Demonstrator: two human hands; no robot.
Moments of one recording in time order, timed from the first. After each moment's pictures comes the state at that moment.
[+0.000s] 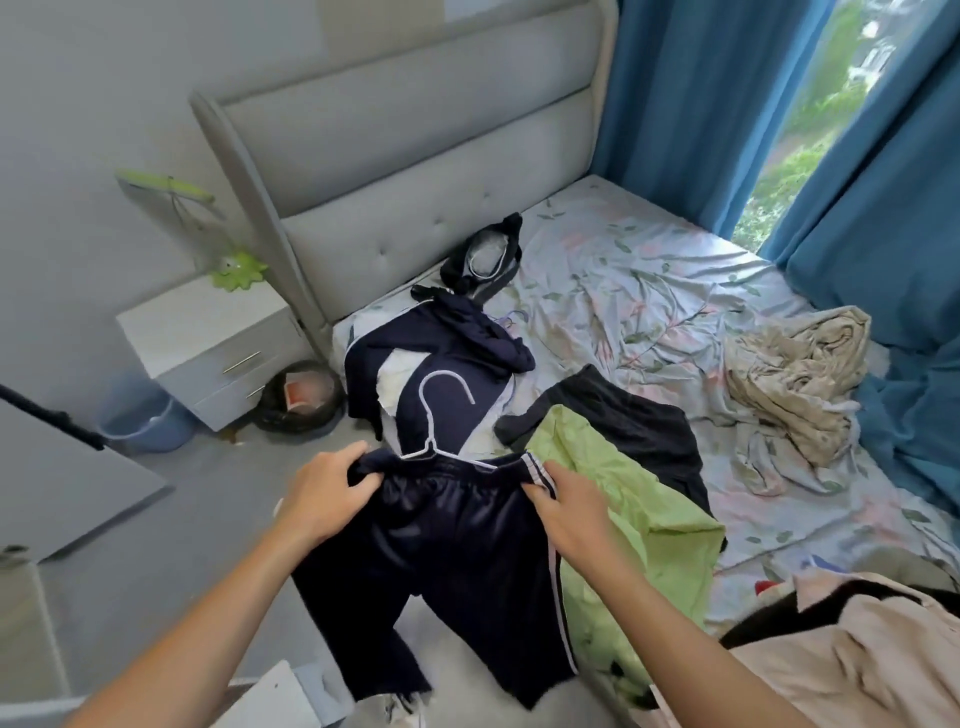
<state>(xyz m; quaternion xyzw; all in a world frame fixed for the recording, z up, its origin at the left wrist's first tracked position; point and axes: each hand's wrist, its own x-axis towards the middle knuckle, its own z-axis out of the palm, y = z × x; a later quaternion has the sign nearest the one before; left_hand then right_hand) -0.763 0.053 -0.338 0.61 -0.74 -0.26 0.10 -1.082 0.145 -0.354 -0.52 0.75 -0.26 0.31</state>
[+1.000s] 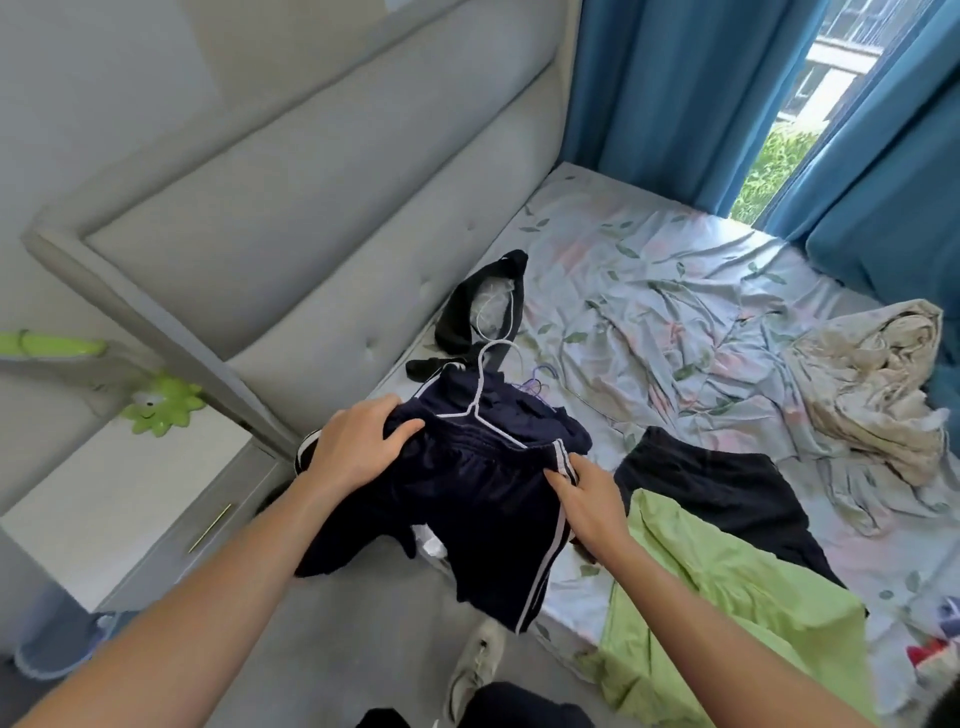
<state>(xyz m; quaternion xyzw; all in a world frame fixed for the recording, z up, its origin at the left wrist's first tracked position) -0.758 -0.486 -0.355 0.46 -0.86 -0.20 0.05 -1.007 -0.279 -0.394 -0.32 0.83 -0.30 0.34</state>
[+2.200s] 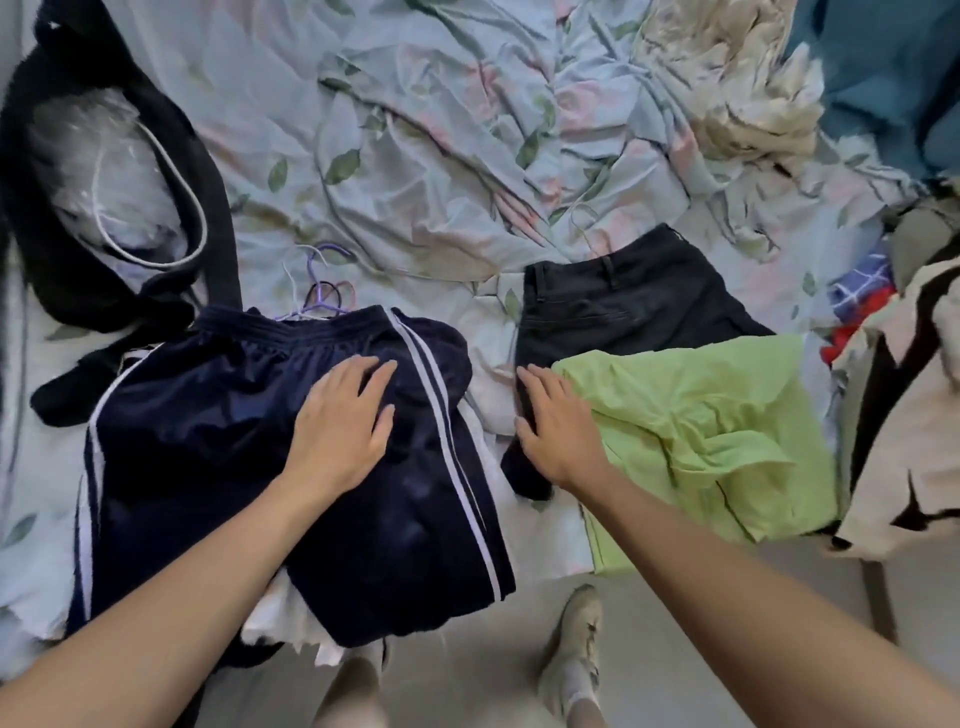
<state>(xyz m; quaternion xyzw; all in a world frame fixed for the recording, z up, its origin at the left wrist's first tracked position) -1.022 -0.560 -0.736 0.10 -0.97 -0.20 -0.05 -1.150 -0.288 -0.722 -0.27 0.94 -0.06 0.21</state>
